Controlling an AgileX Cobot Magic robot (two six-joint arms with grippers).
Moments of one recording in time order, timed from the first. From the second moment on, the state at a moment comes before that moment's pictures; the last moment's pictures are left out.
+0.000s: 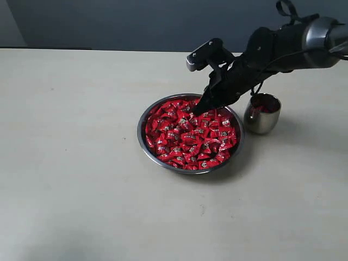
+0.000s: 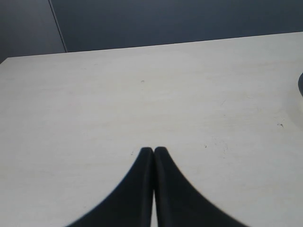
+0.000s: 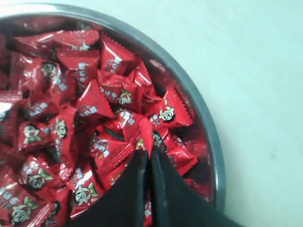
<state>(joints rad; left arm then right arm) 0.11 0.00 0.01 0.03 0.34 0.03 0.54 1.99 -1.27 0.33 0.41 -0.67</state>
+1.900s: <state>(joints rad) 0.11 0.00 0.01 0.03 0.34 0.03 0.57 1.78 -1.01 0.52 0.32 -0.70</state>
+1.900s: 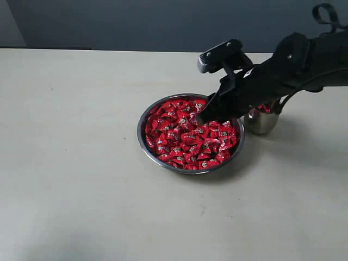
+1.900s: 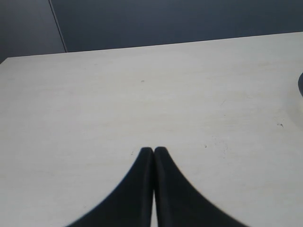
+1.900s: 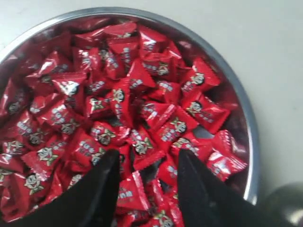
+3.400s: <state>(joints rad) 0.11 0.00 0.01 0.03 0.34 0.03 0.60 2.03 -1.25 0.67 0.46 -0.96</state>
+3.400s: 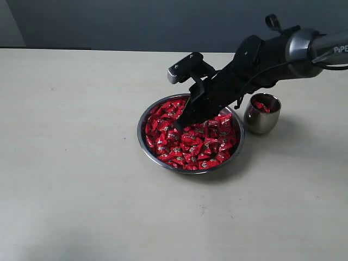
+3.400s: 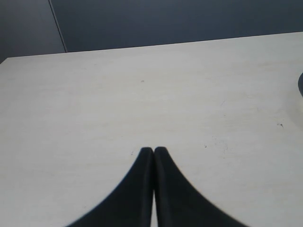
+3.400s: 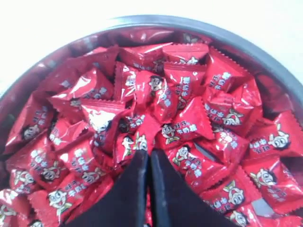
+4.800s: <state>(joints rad) 0.11 0.00 0.01 0.03 0.34 0.03 0.36 1.72 -1.12 0.59 0.52 -0.81</state>
